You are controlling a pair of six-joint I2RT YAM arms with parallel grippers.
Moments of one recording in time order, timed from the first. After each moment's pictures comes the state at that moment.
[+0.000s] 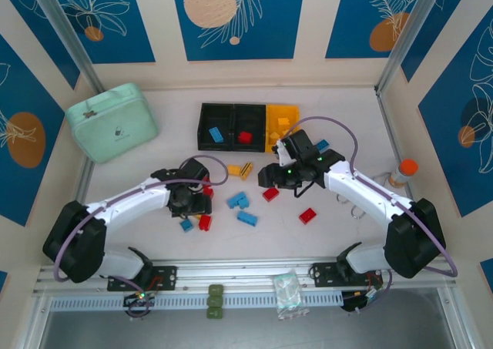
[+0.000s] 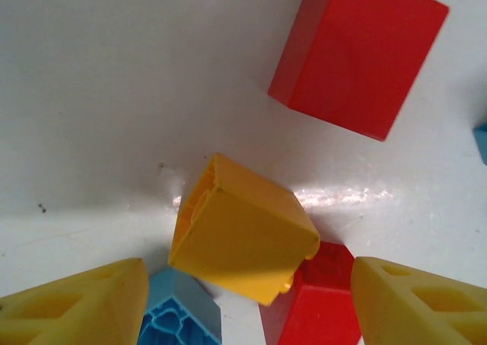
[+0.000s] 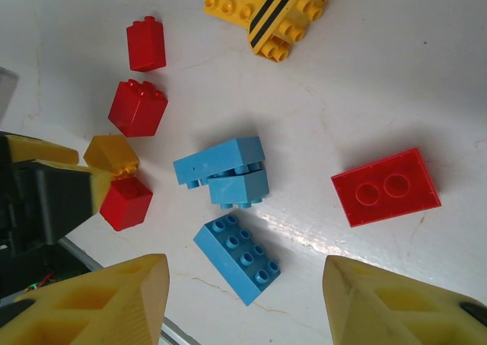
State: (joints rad) left arm -0.63 1.37 0.80 -0.80 0.01 -0.68; right arm 0.57 1.35 0.99 -0.66 -0.36 0.52
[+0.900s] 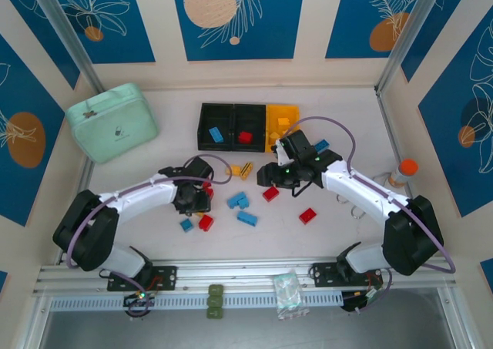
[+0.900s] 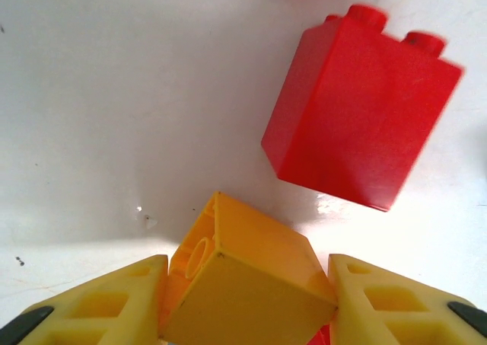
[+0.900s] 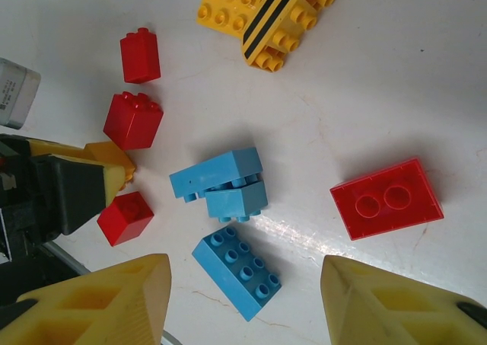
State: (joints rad) left arm -0.63 1.45 0.83 -0.75 -0.02 -0.67; right arm 0.58 1.37 0.98 -0.62 -0.35 0.55
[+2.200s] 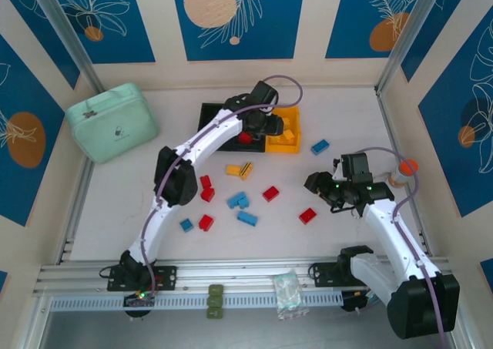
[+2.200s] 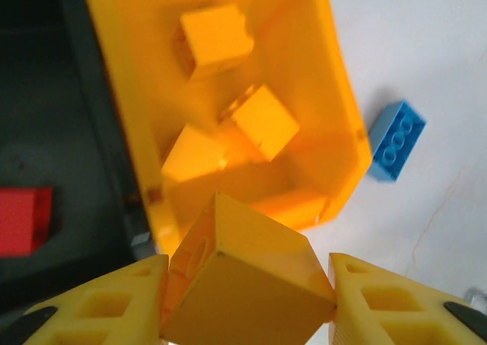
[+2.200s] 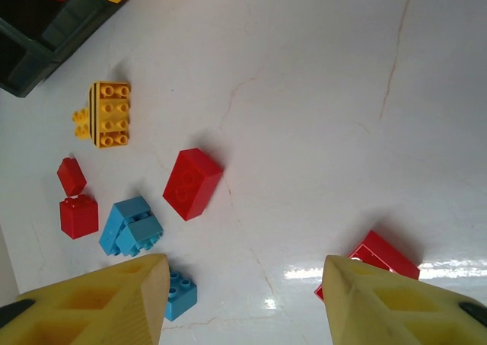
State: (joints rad) left arm -0.71 2.42 2.41 -0.92 0.11 -0.49; right arm 0.12 0.92 0.65 -0.73 -0.38 0.69
